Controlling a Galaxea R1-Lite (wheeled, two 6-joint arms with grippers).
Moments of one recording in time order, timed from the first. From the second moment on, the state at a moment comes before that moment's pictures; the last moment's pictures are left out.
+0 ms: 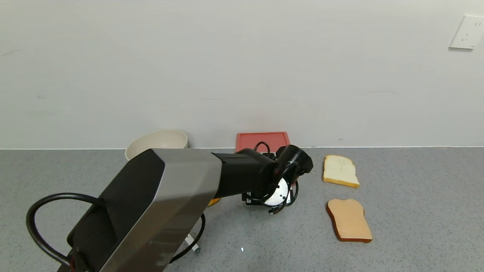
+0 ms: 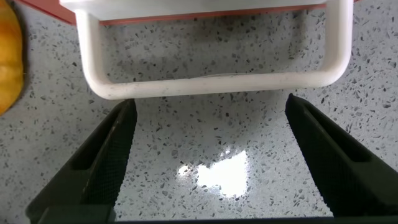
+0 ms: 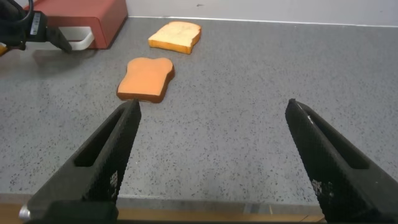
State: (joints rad) left arm -0.79 2.44 -1.97 0.56 0.48 -0.66; right arm 0.00 0.00 -0.01 0.02 0.02 0.01
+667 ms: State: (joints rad) left arm -0.81 2.23 -1.94 0.81 0.29 -0.65; right arm 0.00 0.00 -0.01 0.02 0.02 0.01
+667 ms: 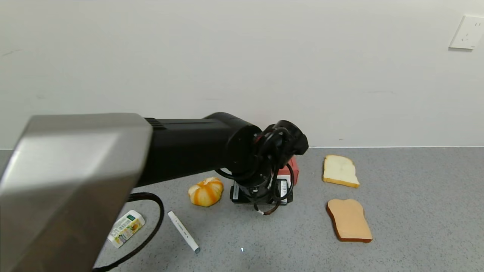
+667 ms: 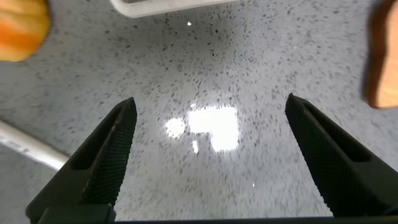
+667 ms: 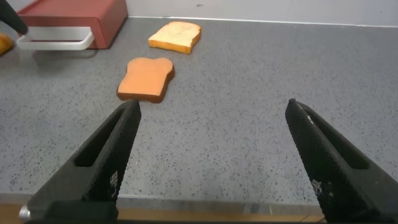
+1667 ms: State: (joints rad) left arm -0.61 1.44 -1.18 0.30 0.20 -0.32; right arm 0.00 0.00 -0.01 0.02 0.02 0.01
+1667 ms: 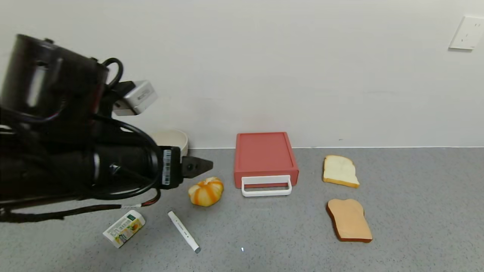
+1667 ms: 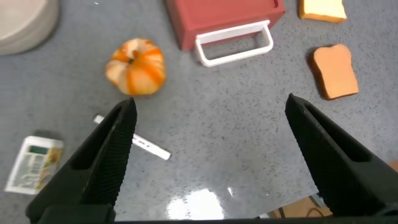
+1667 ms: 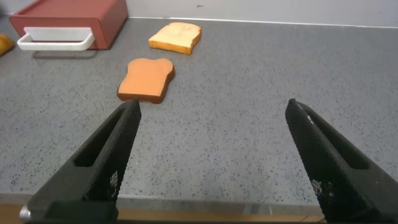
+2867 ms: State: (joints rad) left arm -0.37 0.61 -0.71 0.21 0.16 -0.01; right arm 0.00 0.00 -0.01 0.02 0.02 0.01
